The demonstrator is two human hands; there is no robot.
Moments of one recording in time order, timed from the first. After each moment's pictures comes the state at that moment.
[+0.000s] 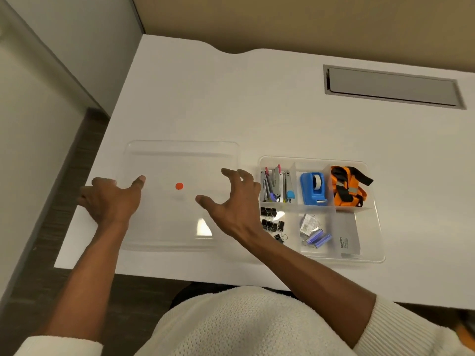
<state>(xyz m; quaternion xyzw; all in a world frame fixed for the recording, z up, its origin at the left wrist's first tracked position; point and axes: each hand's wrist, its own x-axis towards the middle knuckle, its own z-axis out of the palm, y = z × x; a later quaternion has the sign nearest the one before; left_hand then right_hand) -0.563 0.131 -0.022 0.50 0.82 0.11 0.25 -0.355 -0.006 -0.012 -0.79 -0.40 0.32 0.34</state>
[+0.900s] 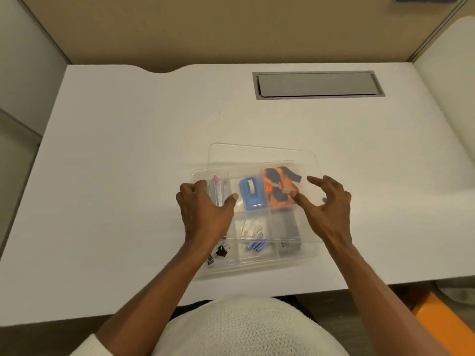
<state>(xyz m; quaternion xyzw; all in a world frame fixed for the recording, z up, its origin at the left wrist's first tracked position) -0.294 -0.025 0.007 0.72 0.59 0.15 0.34 -0.092 -0.179 -0.014 -0.88 -0.23 0.14 0.39</state>
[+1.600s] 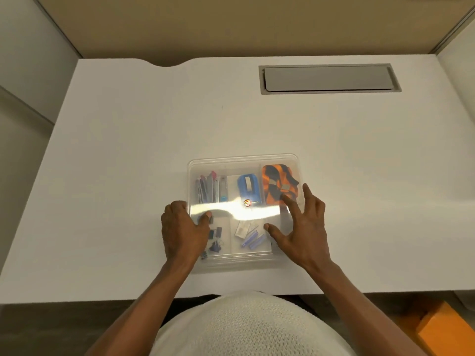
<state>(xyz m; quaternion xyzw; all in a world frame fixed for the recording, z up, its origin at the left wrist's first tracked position) -0.329 -0.046 -0.031 0.69 0.65 0.11 0.30 -0.121 -0.198 -0.047 -0.86 -0.45 0.13 0.20</state>
